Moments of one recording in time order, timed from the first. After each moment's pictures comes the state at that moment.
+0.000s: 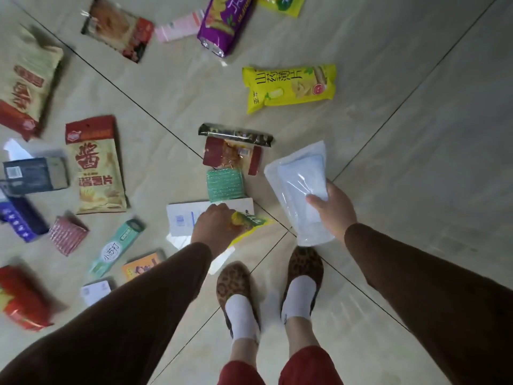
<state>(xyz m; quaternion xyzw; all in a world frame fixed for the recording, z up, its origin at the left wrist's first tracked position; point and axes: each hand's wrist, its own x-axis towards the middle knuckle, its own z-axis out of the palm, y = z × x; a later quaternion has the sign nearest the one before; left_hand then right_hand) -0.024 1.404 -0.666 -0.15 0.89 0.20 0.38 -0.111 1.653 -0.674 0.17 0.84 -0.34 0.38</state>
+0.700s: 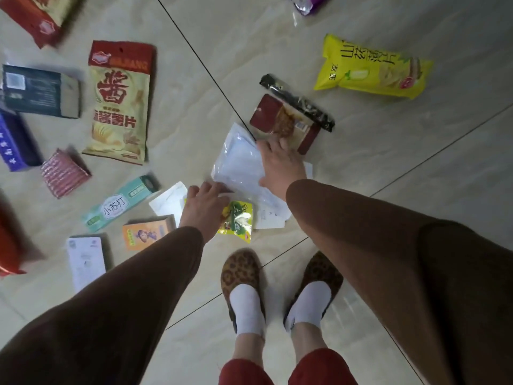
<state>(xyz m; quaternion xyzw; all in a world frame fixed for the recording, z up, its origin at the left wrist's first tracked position) 0.057 1.318 -0.752 -0.07 0.95 0.08 0.29 -0.111 1.453 -0.751 -0.33 0.89 -0.01 0.32</state>
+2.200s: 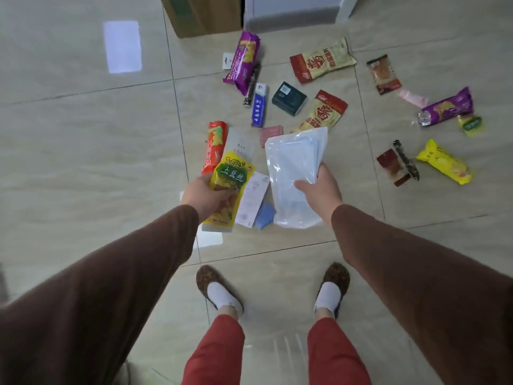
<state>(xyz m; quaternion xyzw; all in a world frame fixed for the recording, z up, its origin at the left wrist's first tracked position) 0.456 1.096 -0.369 -0.59 0.62 0.51 0.07 0.239 1.251 -0.374 -0.11 0.84 -0.32 0.42</state>
